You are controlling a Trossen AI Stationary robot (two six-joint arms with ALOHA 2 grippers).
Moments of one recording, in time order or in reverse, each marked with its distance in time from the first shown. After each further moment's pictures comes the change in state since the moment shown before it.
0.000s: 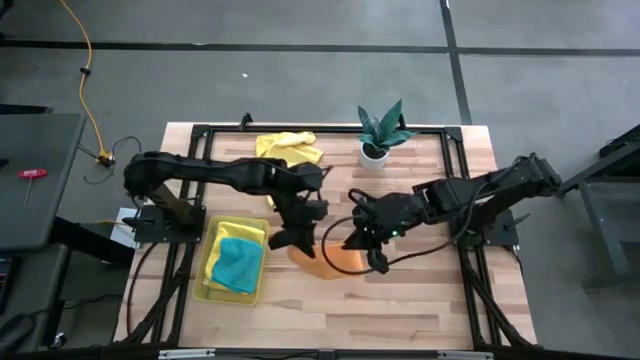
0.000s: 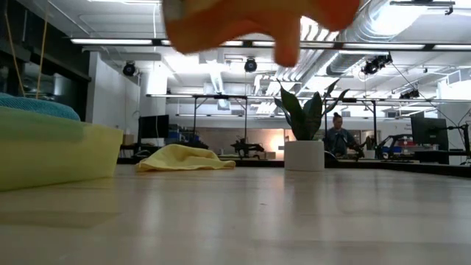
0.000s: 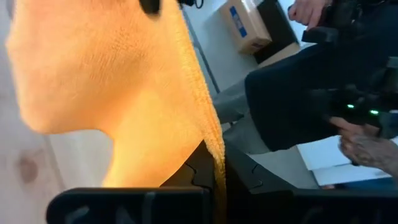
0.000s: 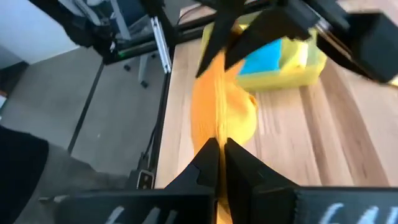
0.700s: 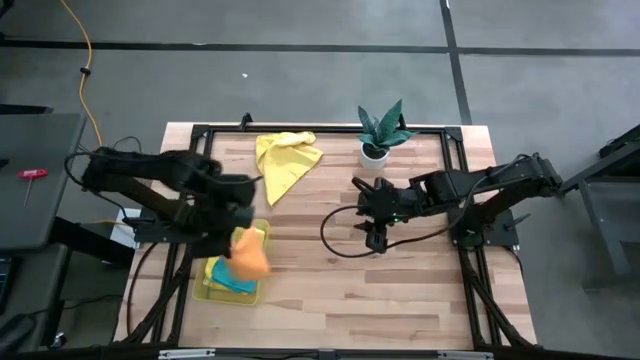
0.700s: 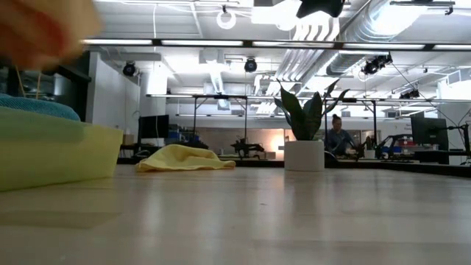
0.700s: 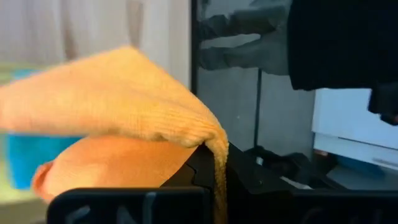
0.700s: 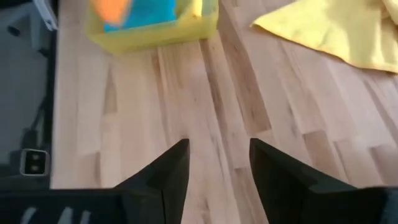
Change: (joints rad) left arm -0.157 -0.373 -0.023 -0.745 -0.230 -0.175; right arm -0.076 -0.004 -0.001 -0.272 0.208 -0.044
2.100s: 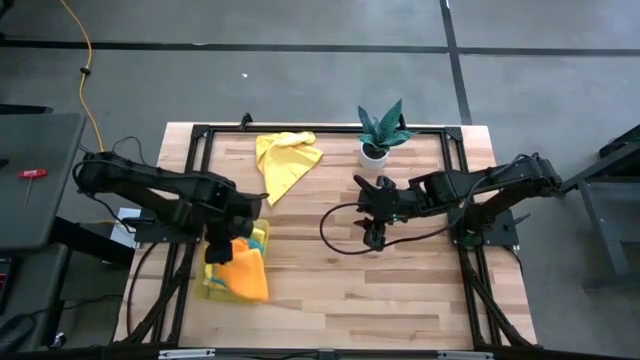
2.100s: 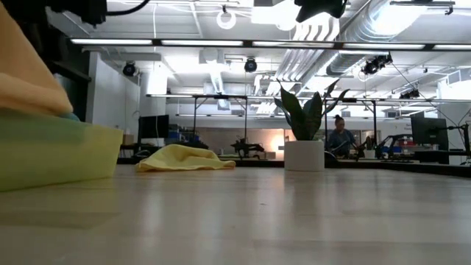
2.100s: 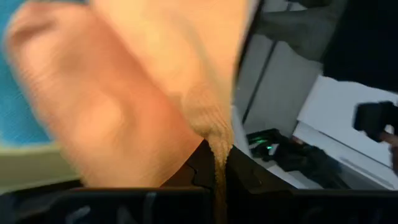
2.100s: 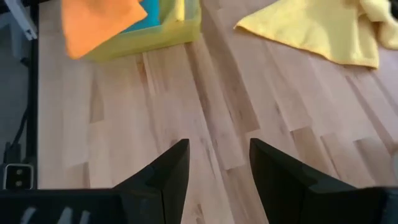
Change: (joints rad) left arm 0.070 -0.048 -0.458 0.130 0.080 -0.045; right arm 0.000 0.002 -0.002 -0.001 0.066 0.048
